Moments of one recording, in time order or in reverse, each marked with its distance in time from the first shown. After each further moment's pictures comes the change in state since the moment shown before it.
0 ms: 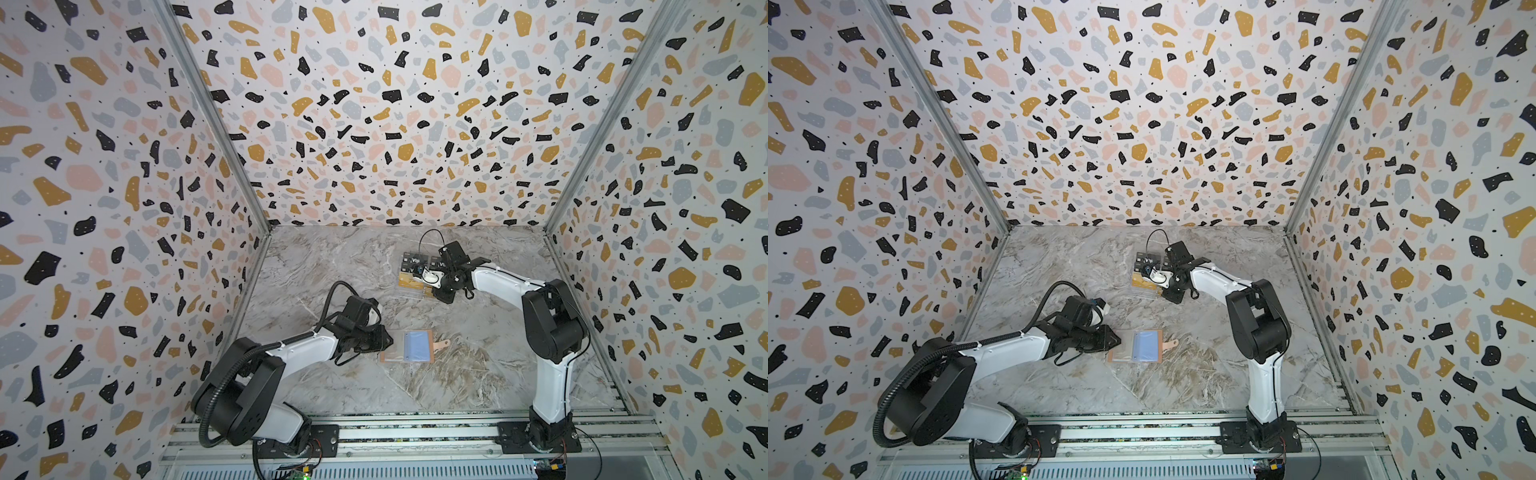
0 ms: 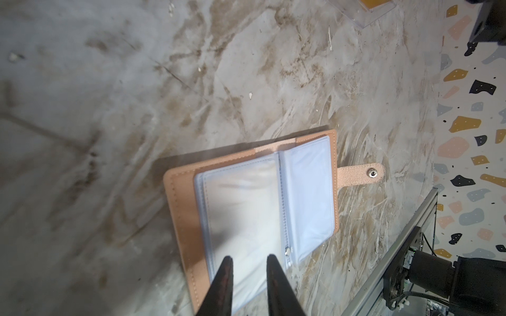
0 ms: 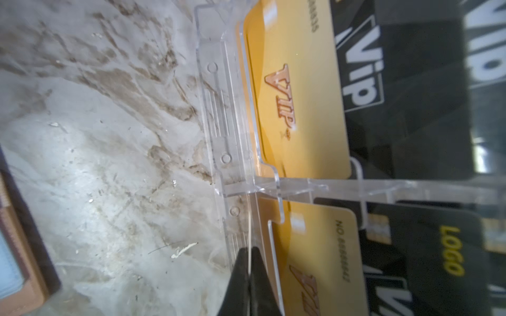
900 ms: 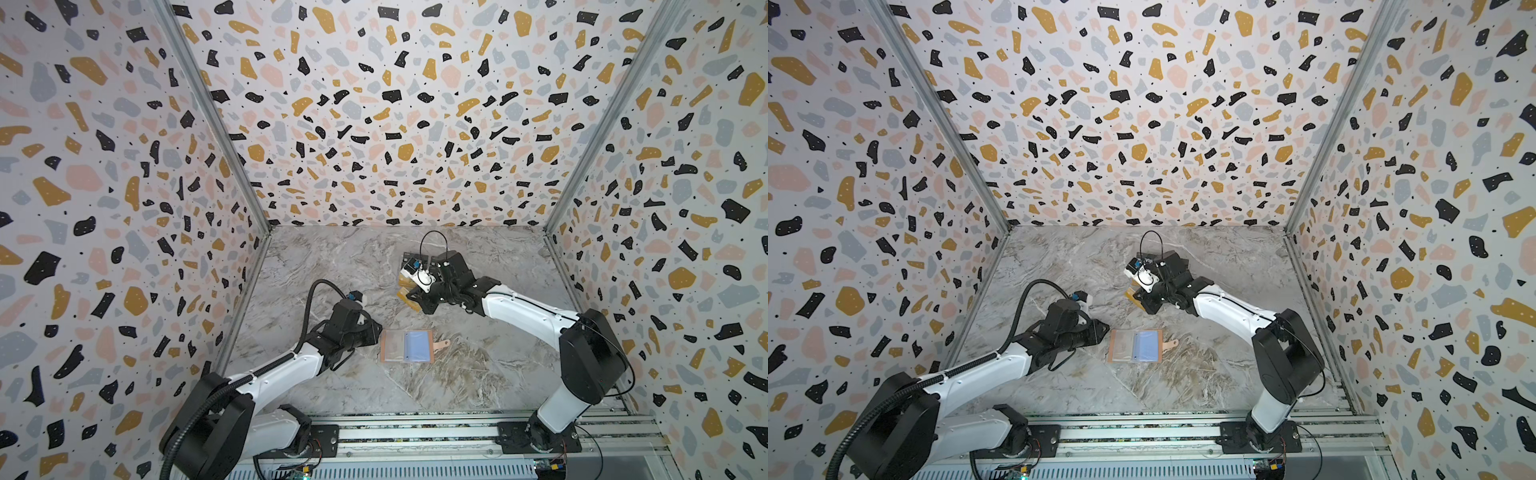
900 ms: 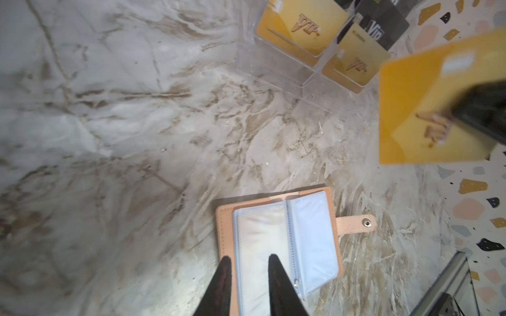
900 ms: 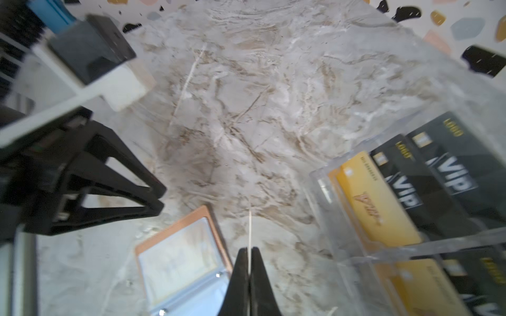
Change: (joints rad) left arm -0.003 -0.230 -0.119 0.082 -0.265 -0.050; right arm 0.180 -0.334 -0.314 0.351 -0.261 0.673
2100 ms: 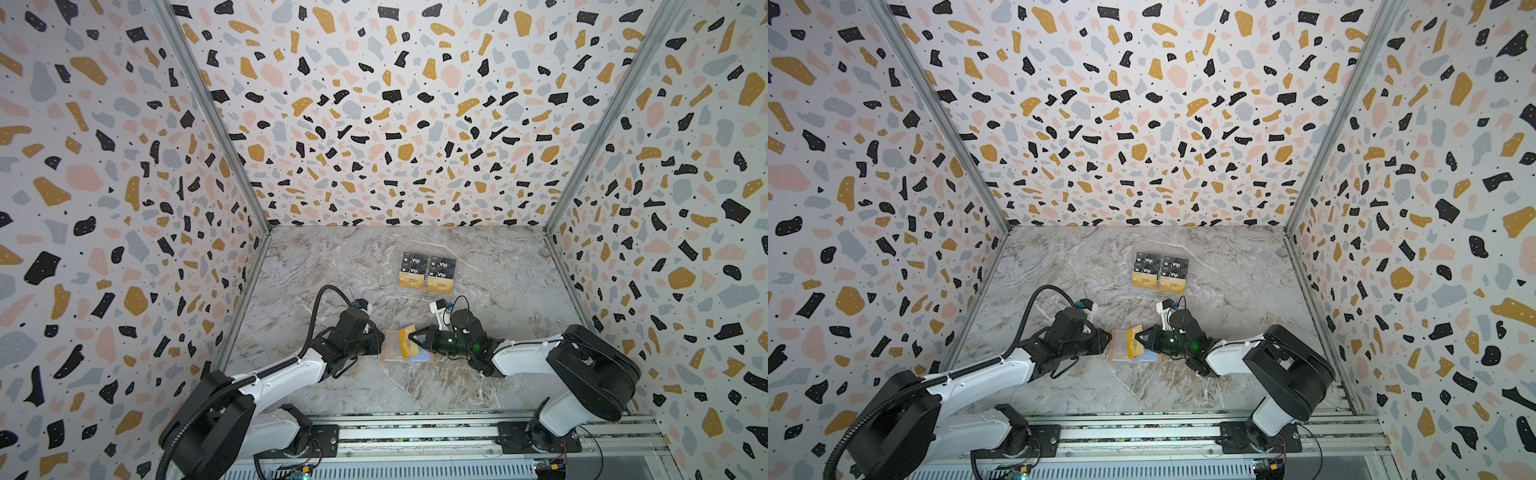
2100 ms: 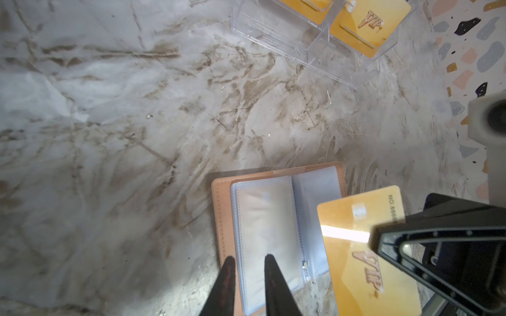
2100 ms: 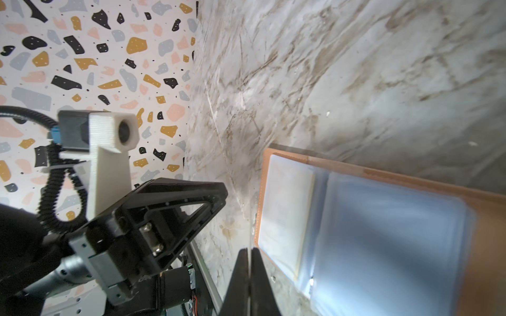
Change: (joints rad) left arm -0.083 0.017 -0.016 -0.005 -0.024 0.015; right arm 0.117 -0.053 -0.621 0.809 0.080 1.136
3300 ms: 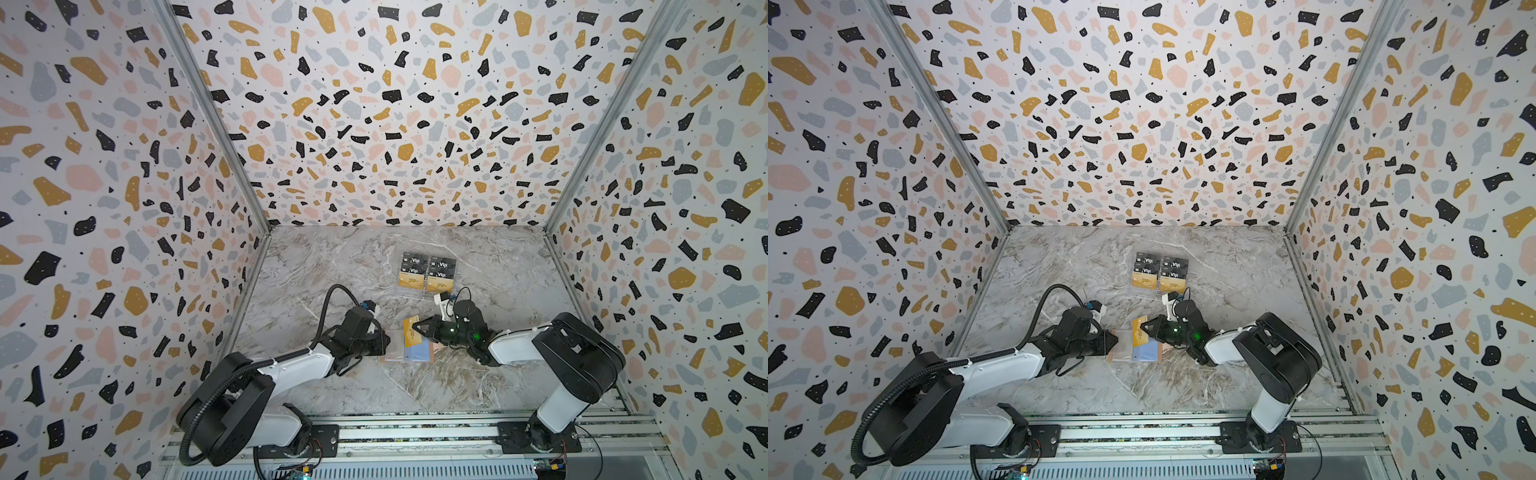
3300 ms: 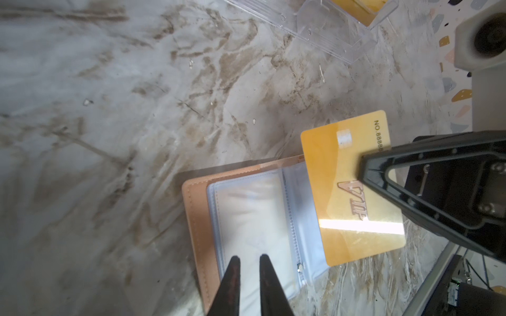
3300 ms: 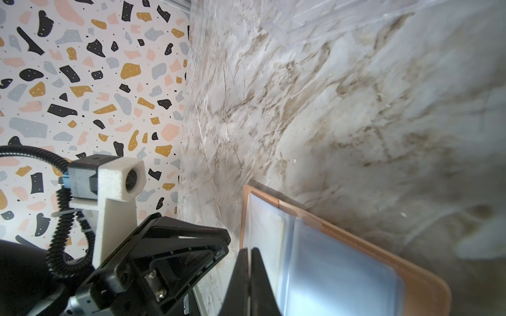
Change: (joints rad) left arm -0.001 0.118 0.023 0.085 0.087 0.034; right arm -0.095 0.092 0.050 0.042 -0.058 -0.018
